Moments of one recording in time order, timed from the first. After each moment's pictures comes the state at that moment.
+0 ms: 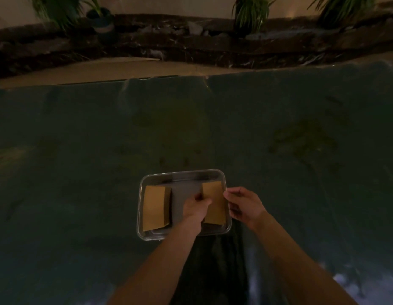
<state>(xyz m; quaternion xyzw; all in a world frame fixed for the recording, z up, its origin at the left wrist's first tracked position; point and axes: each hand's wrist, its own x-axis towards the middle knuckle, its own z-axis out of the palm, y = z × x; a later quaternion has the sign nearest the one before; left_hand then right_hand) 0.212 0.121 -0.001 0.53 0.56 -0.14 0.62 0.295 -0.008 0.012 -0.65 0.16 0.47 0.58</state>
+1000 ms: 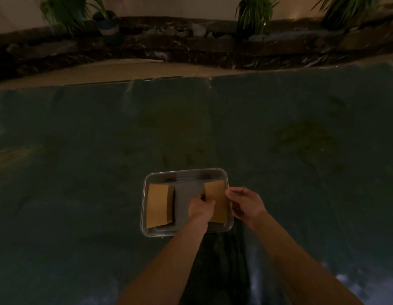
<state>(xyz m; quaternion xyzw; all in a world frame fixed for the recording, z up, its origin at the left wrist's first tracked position) 0.211 0.113 -0.010 0.60 0.55 -0.11 0.57 0.286 -0.005 0.020 -0.67 0.17 0.43 0.58</state>
